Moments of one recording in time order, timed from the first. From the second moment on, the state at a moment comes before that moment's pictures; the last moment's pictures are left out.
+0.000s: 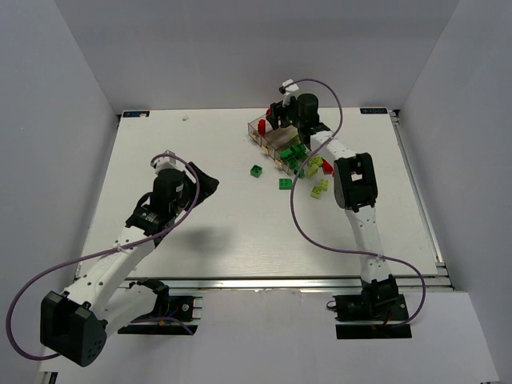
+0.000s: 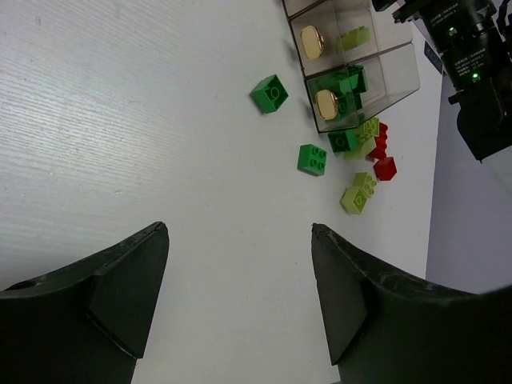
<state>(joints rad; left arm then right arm) -0.42 0.98 0.73 -0.23 -0.12 -0.88 0.34 2.58 2.16 0.20 -0.33 -0.09</state>
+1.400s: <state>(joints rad) -0.42 1.00 0.62 -0.02 -0.03 -0.90 0.10 1.81 1.54 -0.60 -0.30 -0.15</state>
